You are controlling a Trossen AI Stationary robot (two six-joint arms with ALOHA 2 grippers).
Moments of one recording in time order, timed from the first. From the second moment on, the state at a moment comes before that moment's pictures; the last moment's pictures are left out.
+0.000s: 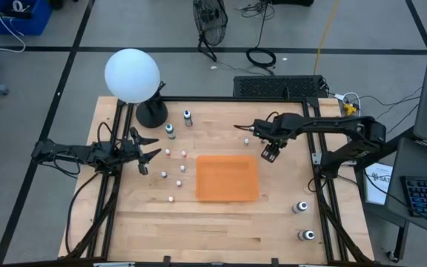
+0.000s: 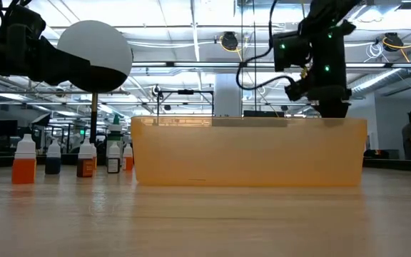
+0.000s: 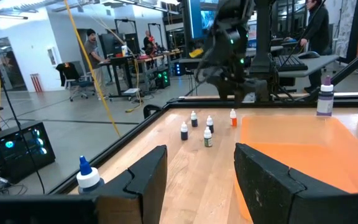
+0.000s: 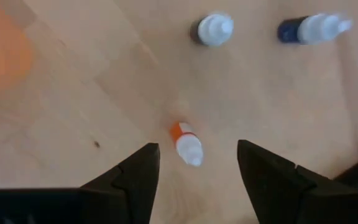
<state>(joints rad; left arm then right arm) -0.14 0.07 0.01 0.10 -0.45 0.12 -0.31 1.48 0.95 -1.08 0.16 0.30</state>
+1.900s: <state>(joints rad) -0.14 0.07 0.01 0.10 -0.45 0.12 -0.31 1.41 0.73 -0.85 0.15 0.30</state>
